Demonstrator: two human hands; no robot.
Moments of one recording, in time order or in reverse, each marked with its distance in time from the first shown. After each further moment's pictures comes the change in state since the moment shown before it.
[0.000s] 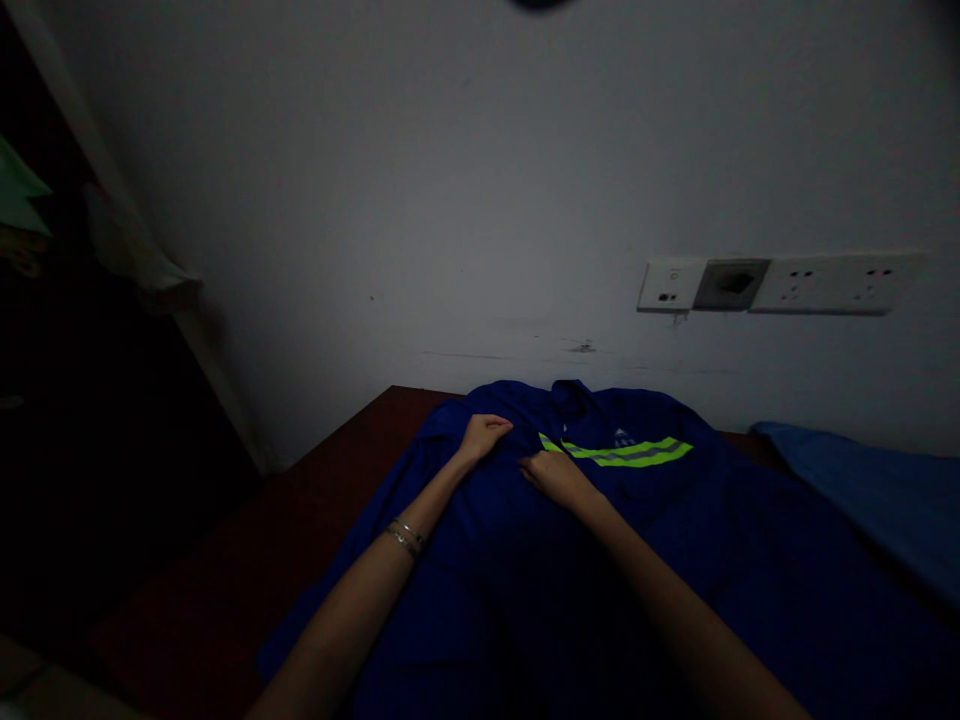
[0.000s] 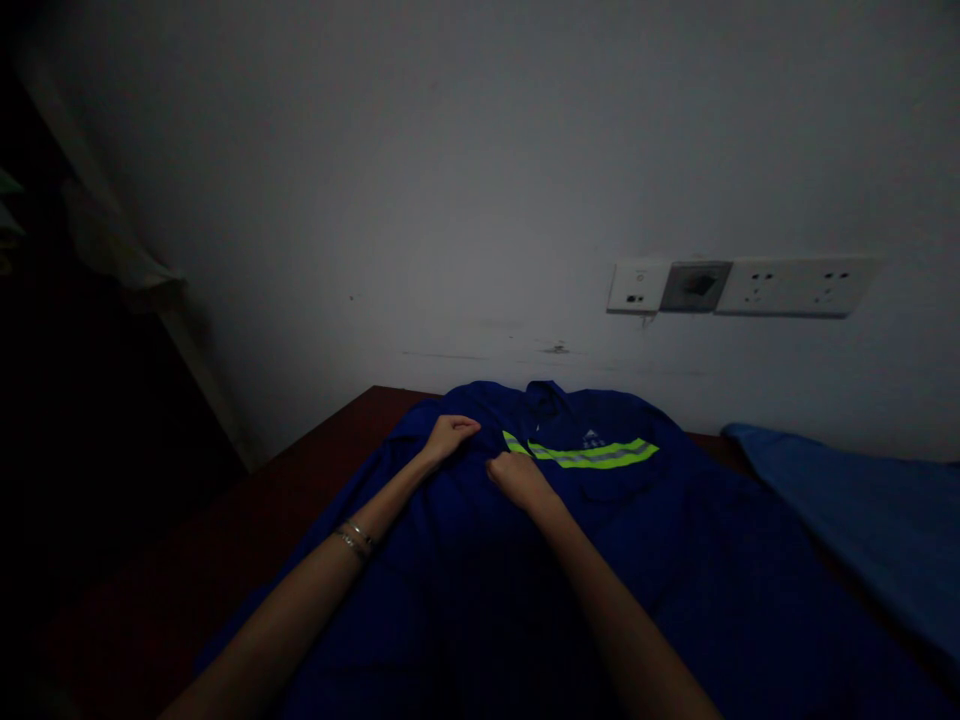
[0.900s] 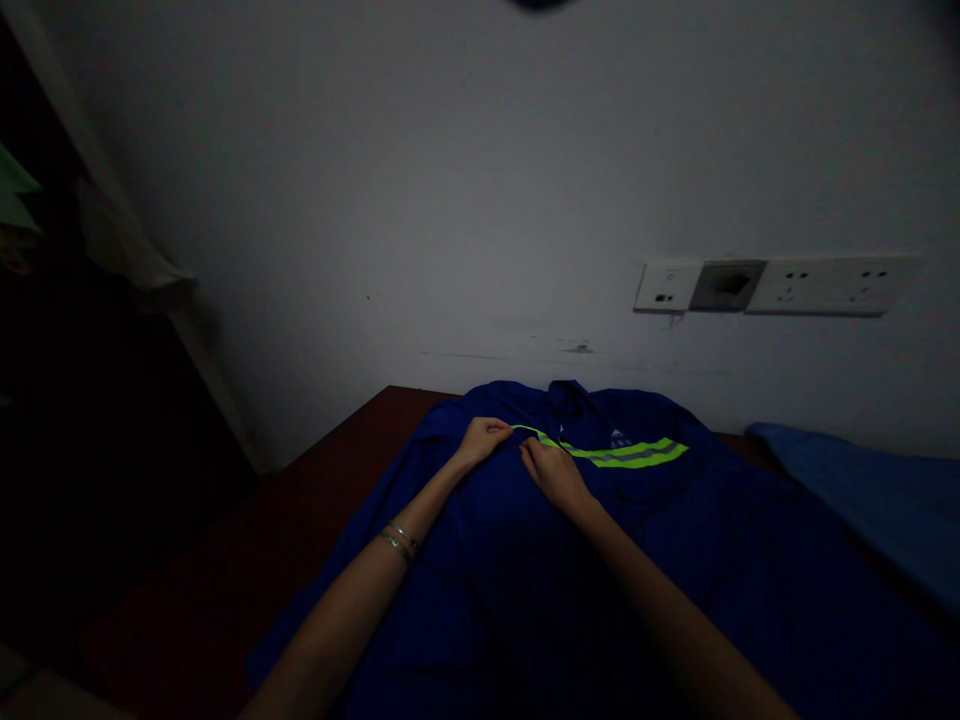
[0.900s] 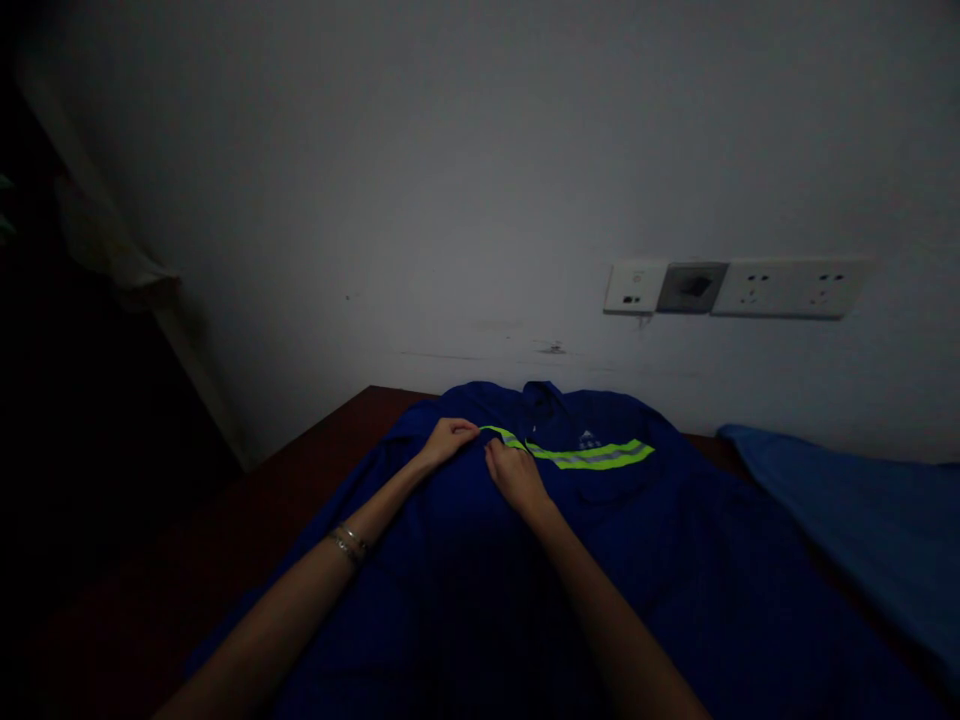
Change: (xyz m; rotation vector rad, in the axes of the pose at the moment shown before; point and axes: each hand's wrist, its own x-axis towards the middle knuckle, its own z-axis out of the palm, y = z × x) left_hand -0.003 -0.001 0.004 -0.001 -0.104 0.060; right_hand 0.000 -0.002 0.005 0.072 0.246 0.247
